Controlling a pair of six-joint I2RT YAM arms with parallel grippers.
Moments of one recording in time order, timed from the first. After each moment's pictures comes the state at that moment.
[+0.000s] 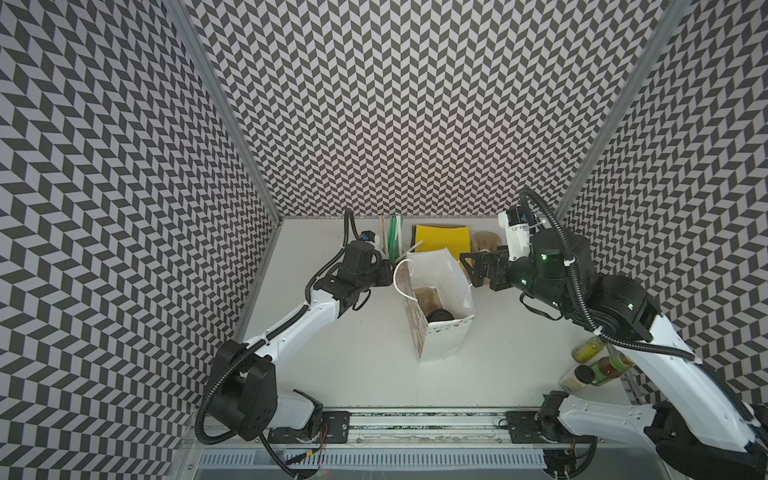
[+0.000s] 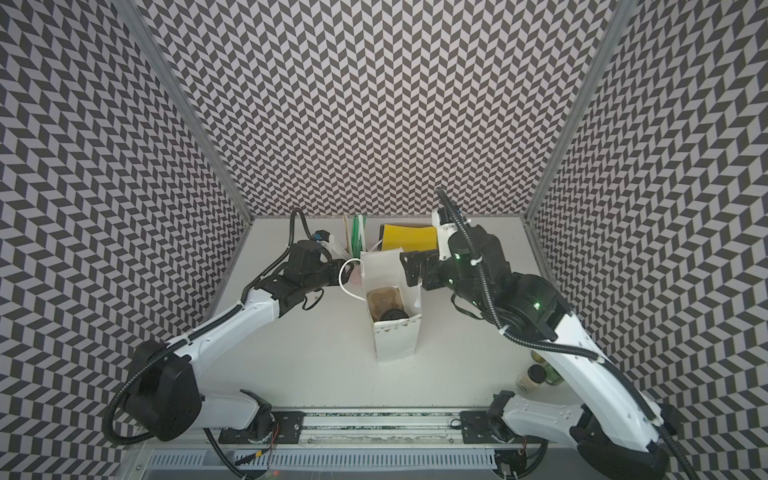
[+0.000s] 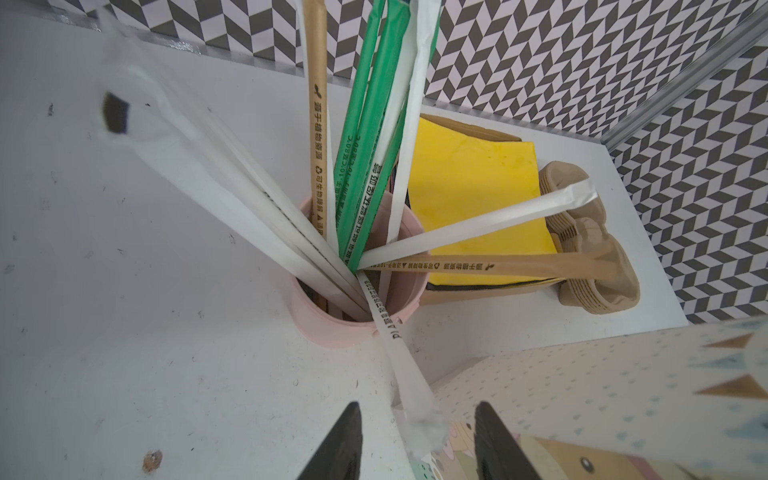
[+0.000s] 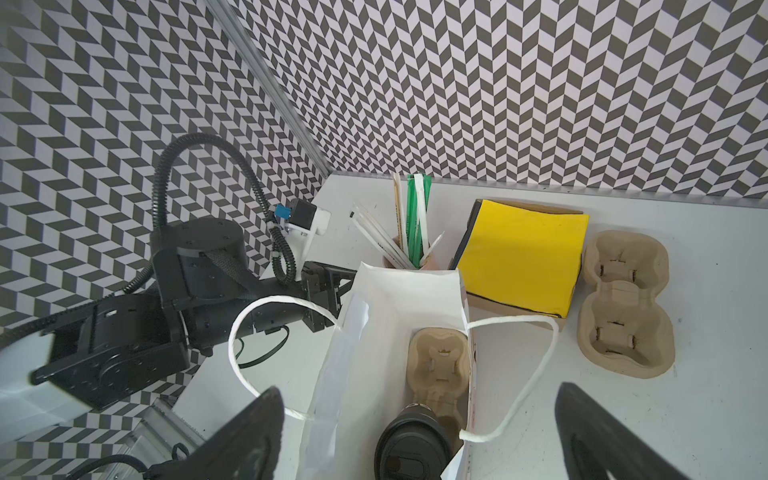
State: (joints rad) left arm -0.48 1.40 1.01 -0.22 0.05 -0.46; right arm 0.80 1.13 1.58 -0.91 0.24 0.44
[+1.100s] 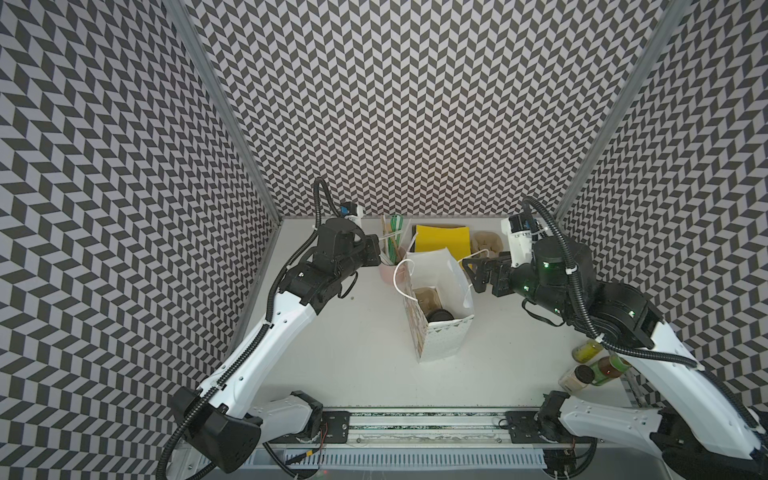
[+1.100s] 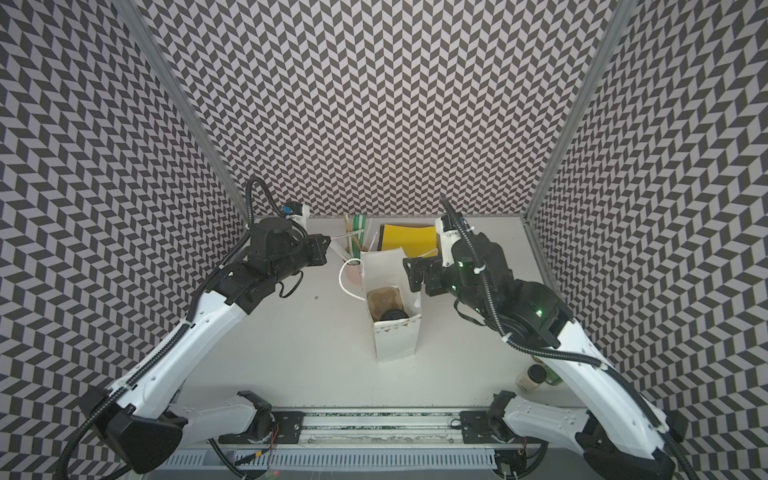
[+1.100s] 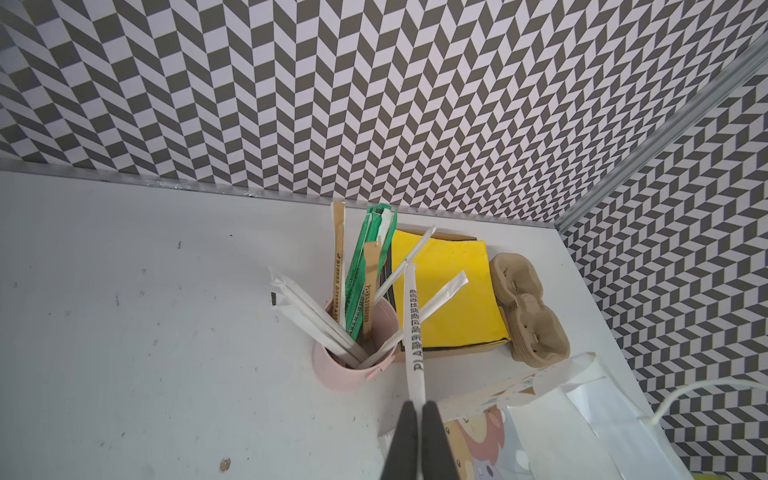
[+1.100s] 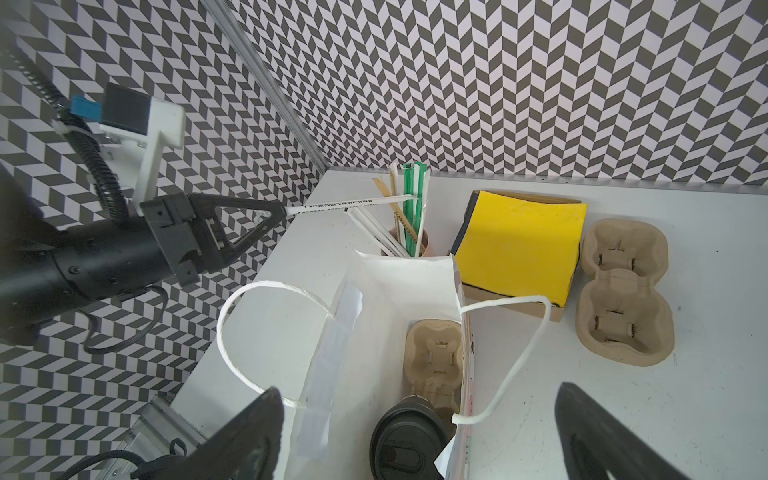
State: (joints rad) left arm -0.49 1.24 1.32 -0.54 -0.04 -0.44; right arm 0.80 1.09 1.52 -0.89 0.24 0.45
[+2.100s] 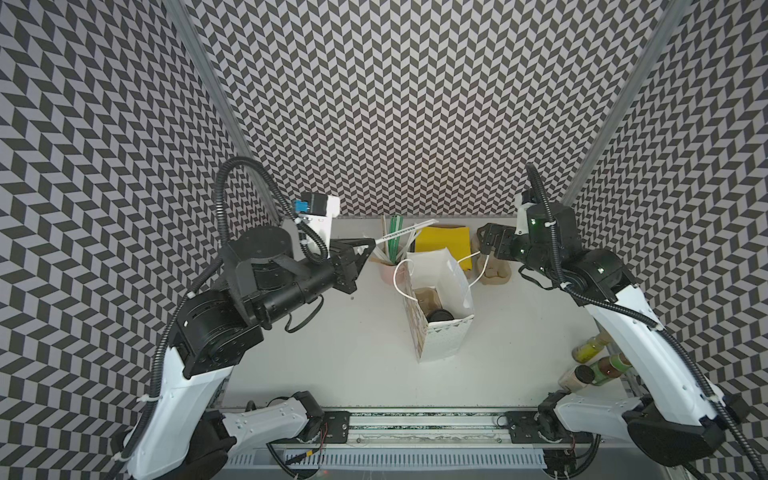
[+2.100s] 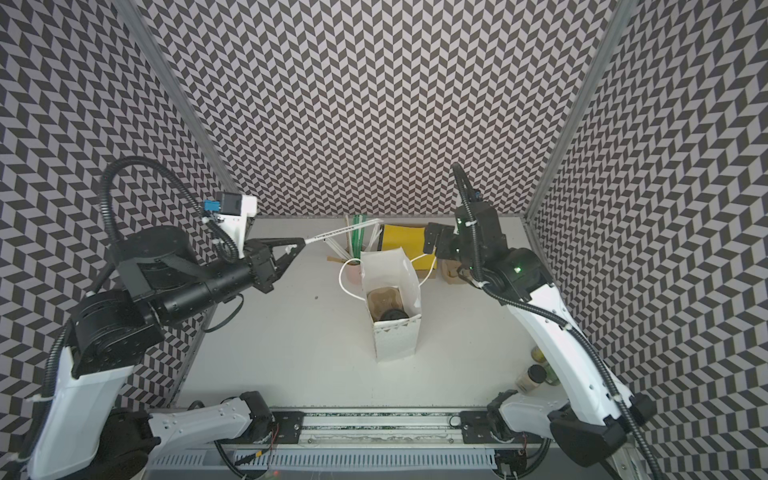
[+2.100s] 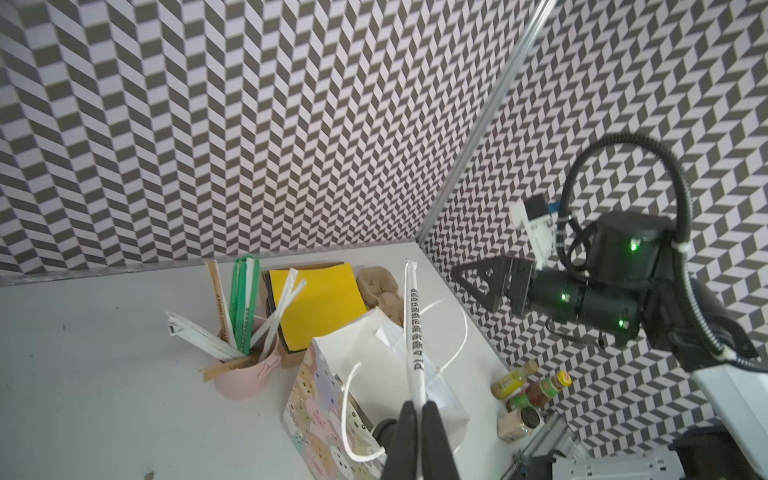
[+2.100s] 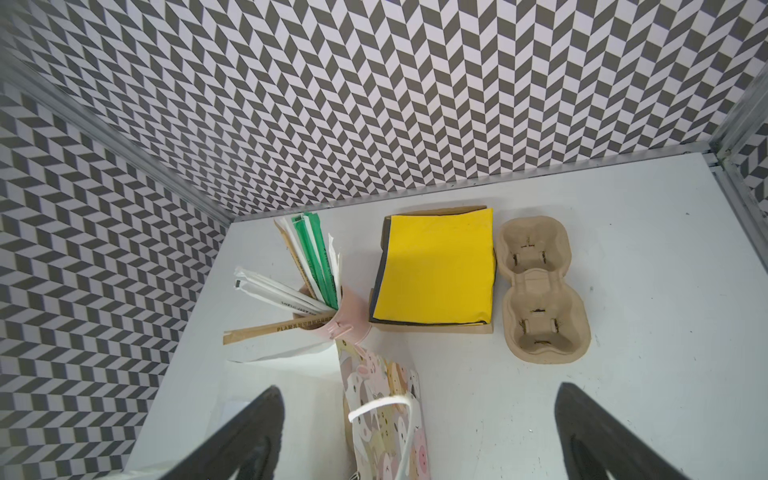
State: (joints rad) left arm -0.89 1.10 1.83 -0.98 -0.10 -0.47; right arm 0.49 1.28 1.62 -0.88 0.20 0.50
